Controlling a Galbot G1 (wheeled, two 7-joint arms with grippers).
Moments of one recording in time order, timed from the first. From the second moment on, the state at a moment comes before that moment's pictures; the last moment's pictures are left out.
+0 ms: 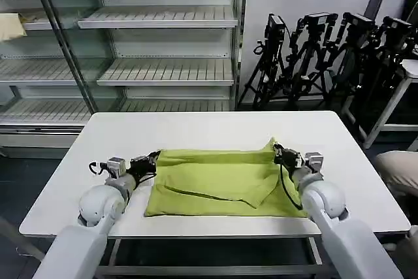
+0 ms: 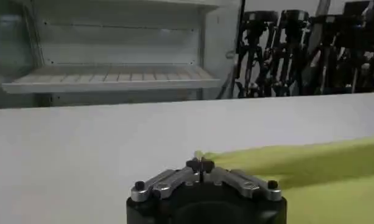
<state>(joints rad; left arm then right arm) 0.92 -1.10 -0.33 -1.73 -0.54 0.55 0.01 -0.90 1.03 0.26 1.76 0.72 -0.43 0.17</state>
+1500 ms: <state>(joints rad) 1.21 -1.10 -0.39 -2.05 -0.44 0.57 -0.11 -1.36 1.03 0.50 2.04 0.55 -0.36 0.11</state>
